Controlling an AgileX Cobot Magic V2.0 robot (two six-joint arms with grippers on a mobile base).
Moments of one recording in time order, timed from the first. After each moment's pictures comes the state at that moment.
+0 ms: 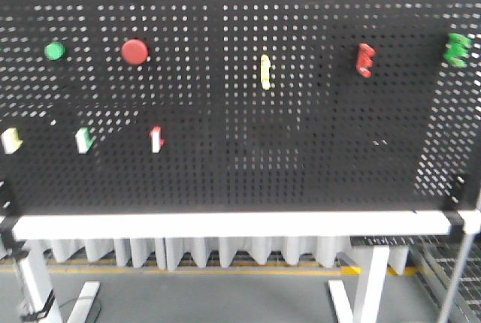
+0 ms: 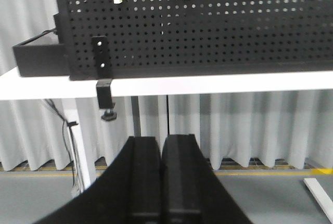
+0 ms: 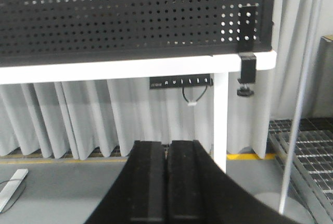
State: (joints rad) left arm 0.01 0.00 0.03 0.01 0.10 0.01; right arm 0.04 -0.01 0.03 -0.02 0.18 0.06
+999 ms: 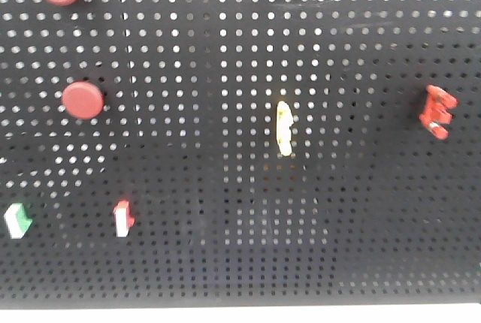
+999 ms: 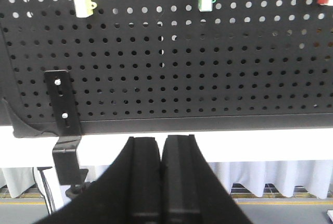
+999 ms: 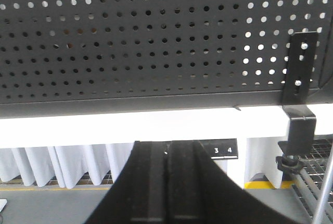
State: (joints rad) left arm 0.01 0.00 0.03 0.01 0.10 0.01; right arm 0.04 -0.01 0.03 -0.02 0.18 0.06
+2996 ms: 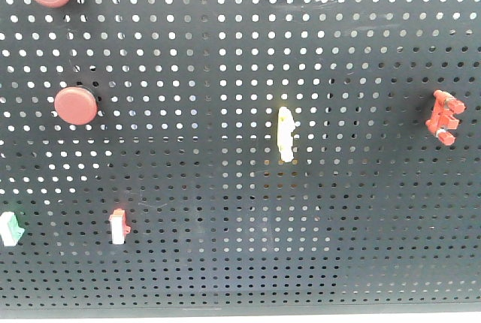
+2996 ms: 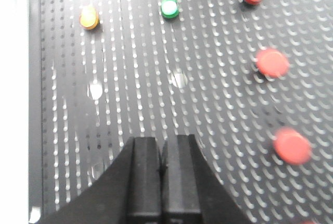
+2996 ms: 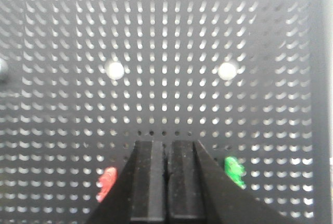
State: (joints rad) left arm 0.01 0.41 -0.88 0.14 0.02 -0.03; right arm 0.04 0.47 -0.76 -0.07 0.04 0.04
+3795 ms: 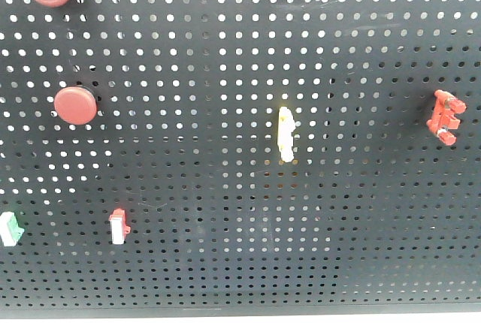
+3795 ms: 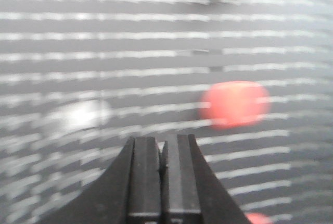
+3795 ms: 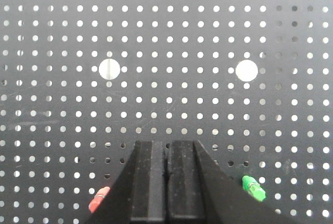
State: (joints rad) left arm -0.35 0.89 -1.02 0.17 -0.17 -0.09; right arm 0.04 0.61 -0.76 -0.07 -0.13 0.04
